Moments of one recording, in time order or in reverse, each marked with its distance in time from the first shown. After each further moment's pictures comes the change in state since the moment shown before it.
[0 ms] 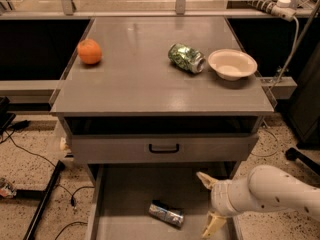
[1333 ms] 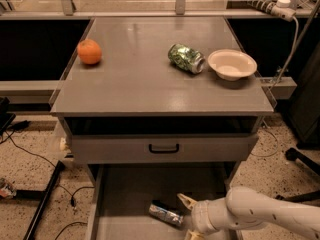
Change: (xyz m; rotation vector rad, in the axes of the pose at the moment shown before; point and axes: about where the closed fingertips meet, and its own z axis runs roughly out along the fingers) arm 0.002 0.051 0.109 -0.112 -0.169 0.070
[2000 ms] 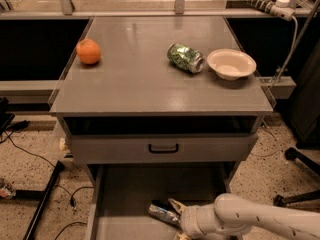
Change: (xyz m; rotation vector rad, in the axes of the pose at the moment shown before) arm 0.009 0.001 0.062 -0.008 -0.088 0.070
